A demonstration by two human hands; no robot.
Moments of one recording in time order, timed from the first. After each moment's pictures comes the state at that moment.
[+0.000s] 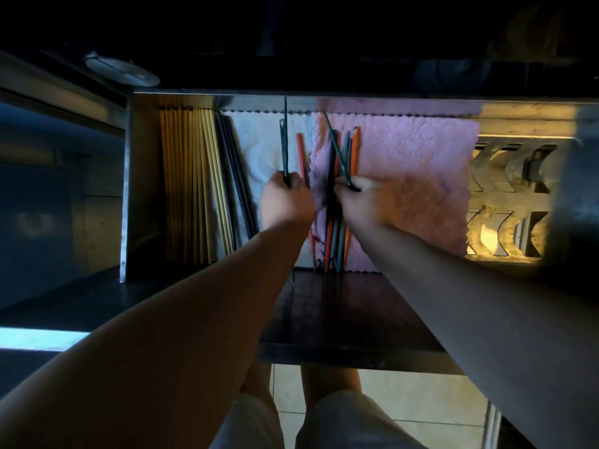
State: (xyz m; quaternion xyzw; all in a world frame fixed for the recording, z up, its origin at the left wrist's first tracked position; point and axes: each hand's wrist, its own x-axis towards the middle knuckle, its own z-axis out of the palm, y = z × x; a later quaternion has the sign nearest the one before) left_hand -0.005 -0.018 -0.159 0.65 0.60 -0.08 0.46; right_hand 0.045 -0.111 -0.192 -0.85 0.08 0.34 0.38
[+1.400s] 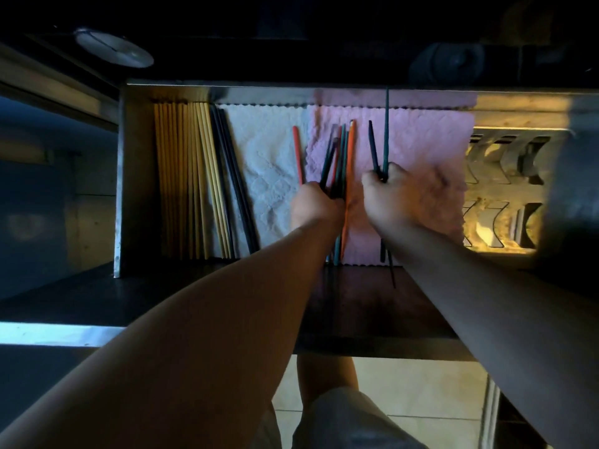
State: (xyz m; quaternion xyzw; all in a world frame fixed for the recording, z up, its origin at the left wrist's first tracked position) left_hand -0.002 -0.054 -0.177 0.70 0.51 -0.20 0.45; right_hand 0.062 -0.140 -0.143 -0.92 0.03 0.29 0.27
